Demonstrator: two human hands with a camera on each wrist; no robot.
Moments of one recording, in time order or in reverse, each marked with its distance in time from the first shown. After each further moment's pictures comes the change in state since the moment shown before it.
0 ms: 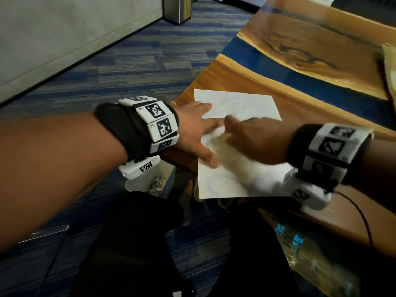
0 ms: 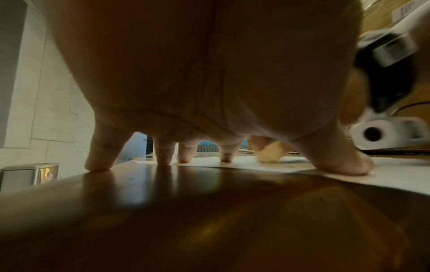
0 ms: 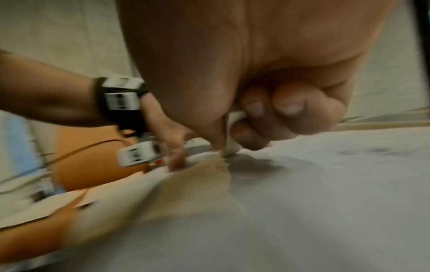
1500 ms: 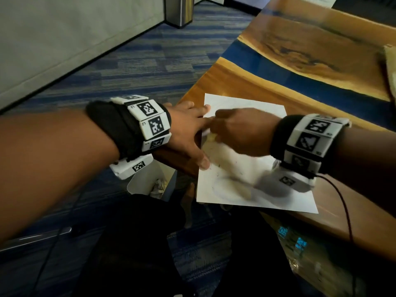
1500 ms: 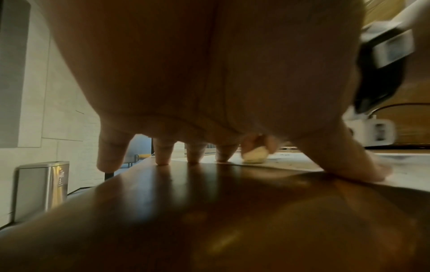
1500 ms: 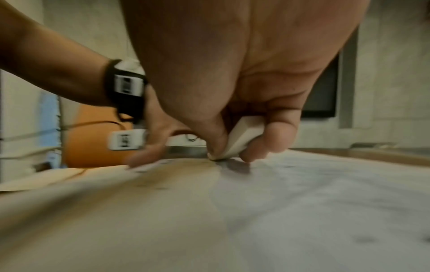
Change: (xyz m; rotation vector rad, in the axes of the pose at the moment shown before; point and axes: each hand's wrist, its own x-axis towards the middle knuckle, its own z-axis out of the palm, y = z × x) left_hand 0.004 -0.015 0.001 0.035 -0.006 0.010; right_hand 0.025 -0.011 -0.010 -0.116 0.198 -0.295
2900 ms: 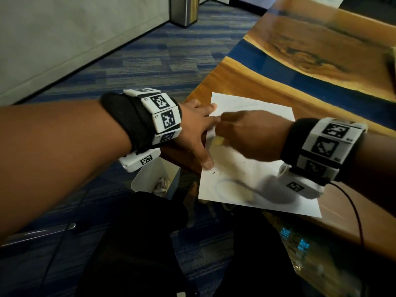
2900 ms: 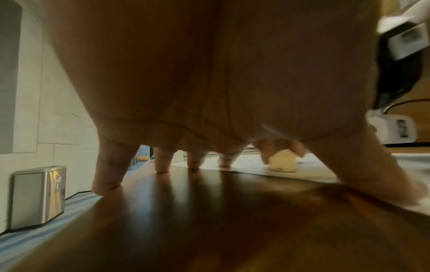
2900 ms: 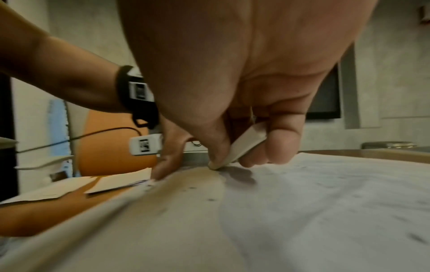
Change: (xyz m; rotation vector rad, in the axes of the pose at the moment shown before) left_hand -0.004 0.003 -0.009 0.023 -0.070 -0.018; right_hand -0.006 0.000 0.004 -0.013 -0.003 -0.025
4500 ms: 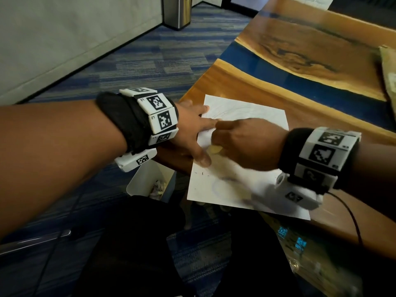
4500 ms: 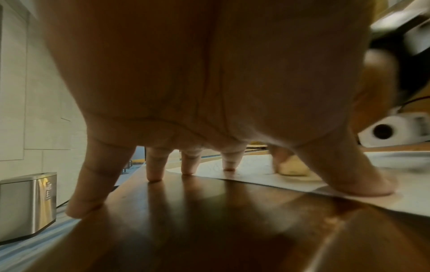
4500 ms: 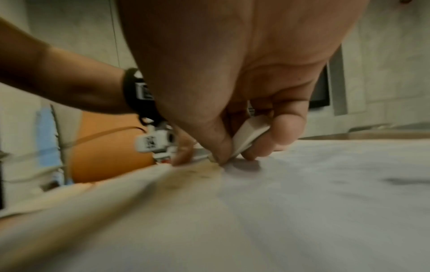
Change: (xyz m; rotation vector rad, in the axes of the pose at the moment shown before) left_hand 0.002 0.007 -0.008 0.085 0.025 0.005; right_hand -0.019 -0.012 -0.002 -0.015 -0.035 0.002
